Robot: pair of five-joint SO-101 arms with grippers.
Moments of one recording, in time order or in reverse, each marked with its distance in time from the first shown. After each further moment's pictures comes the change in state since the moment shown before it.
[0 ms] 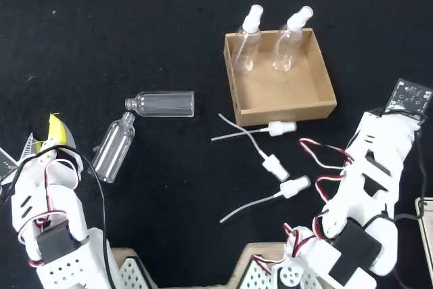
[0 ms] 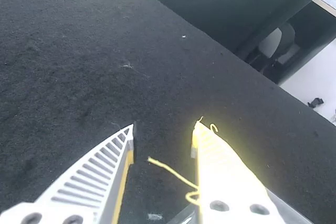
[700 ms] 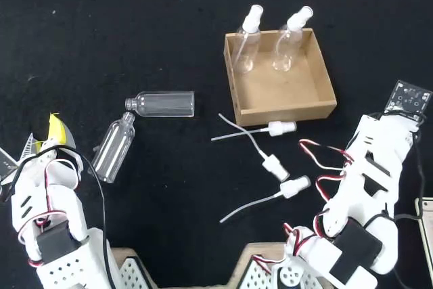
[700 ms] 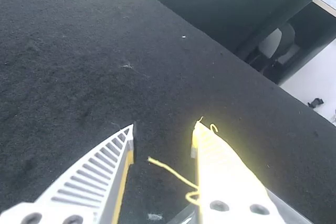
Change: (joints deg) left arm 0.0 0.0 0.0 0.0 0.0; right arm 0.1 0.1 0.1 0.5 0.0
